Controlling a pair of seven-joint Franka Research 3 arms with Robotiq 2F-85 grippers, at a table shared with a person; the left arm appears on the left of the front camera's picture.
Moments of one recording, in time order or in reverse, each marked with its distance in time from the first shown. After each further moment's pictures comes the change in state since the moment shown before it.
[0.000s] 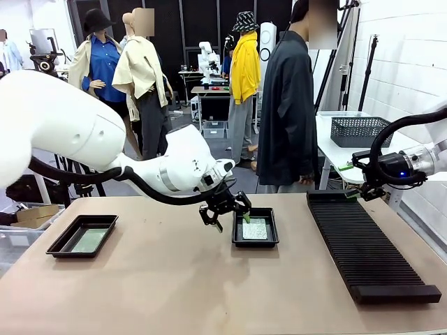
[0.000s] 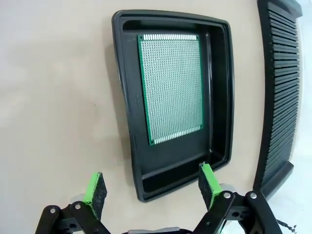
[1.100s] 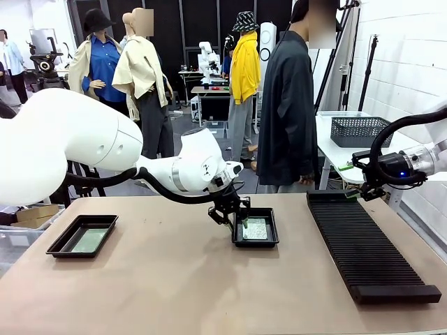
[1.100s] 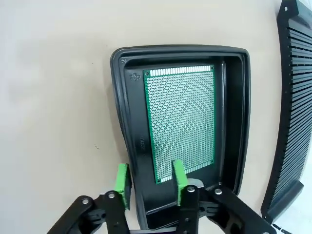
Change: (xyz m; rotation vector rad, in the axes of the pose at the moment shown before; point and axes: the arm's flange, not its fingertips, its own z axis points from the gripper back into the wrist) left arm 0.028 -0.008 -0.026 0.070 -0.016 0.001; right arm 0.000 0.000 0.000 0.000 0.000 0.000
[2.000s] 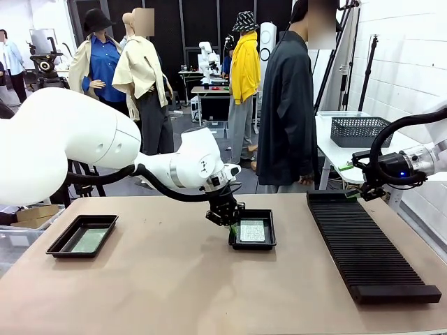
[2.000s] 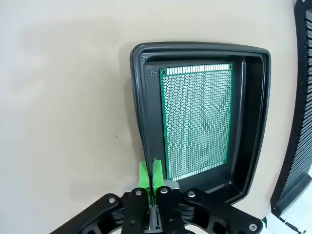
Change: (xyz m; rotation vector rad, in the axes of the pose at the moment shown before) left arm 0.001 0.010 0.000 0.047 0.071 -0.007; right arm 0.000 0.000 0.000 0.000 0.000 0.000
